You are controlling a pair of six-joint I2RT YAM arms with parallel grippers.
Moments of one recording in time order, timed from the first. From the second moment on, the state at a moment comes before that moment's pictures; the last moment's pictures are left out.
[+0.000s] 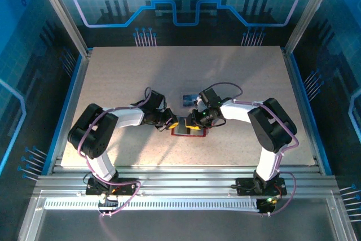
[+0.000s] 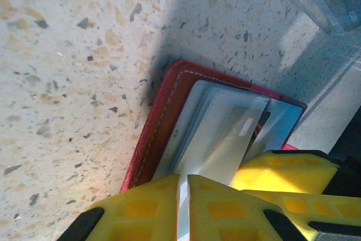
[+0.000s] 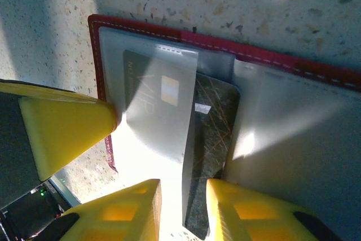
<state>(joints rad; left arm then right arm) -0.46 1.73 0.82 -0.11 0.51 -1.09 0.56 1.83 0.99 -0.30 -0.57 0.69</state>
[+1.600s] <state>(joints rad) -0.51 1.73 0.91 -0.27 0.48 -1.00 0.52 1.78 0.90 -0.19 -0.64 0.74</state>
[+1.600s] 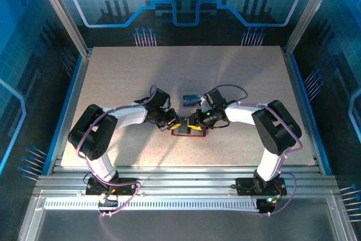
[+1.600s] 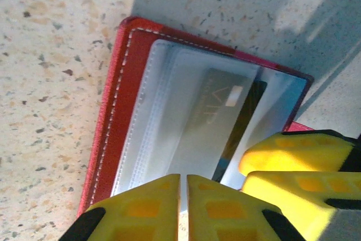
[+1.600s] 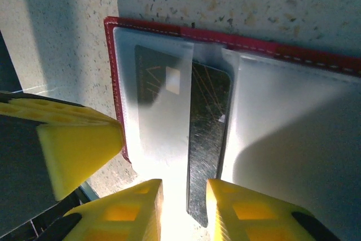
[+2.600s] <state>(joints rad) -0.51 1.75 0.92 -0.31 0.47 -1.00 0.49 1.81 0.82 -0.03 -0.70 0.80</state>
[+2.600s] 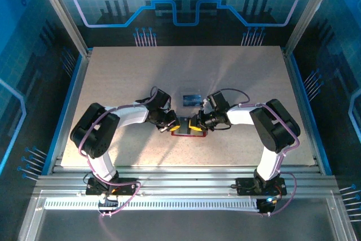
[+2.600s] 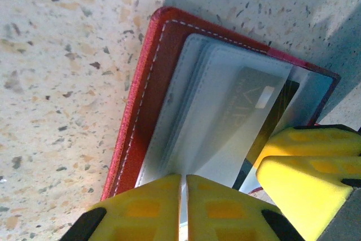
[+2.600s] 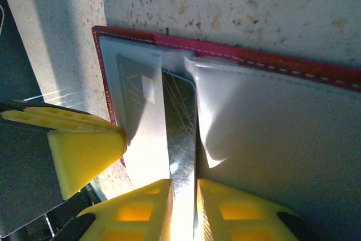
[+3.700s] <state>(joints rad) -0.52 1.76 0.92 -0.31 0.46 -1.00 0.41 1.79 0.76 0.01 -0.76 0.80</state>
